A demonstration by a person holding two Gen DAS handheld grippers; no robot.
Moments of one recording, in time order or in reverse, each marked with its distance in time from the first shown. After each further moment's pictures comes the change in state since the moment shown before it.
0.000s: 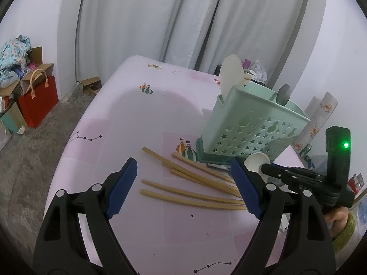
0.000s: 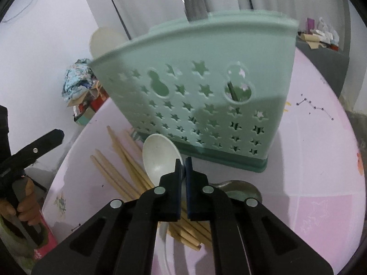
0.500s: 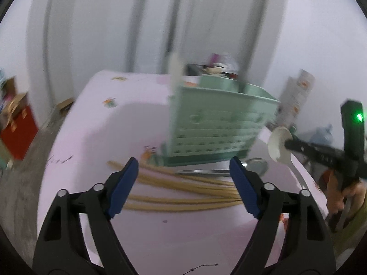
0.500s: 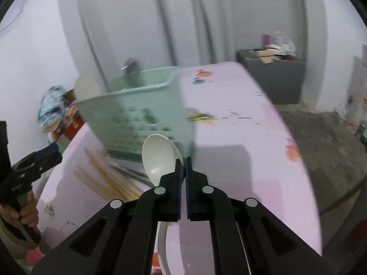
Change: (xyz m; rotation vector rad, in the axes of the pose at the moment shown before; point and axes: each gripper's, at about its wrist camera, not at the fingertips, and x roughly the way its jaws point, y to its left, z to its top) left arm 0.006 -0.049 -0.003 0.226 -0.017 -0.149; right arm -0.092 -0.044 -0.017 0.112 -0.165 -0.219
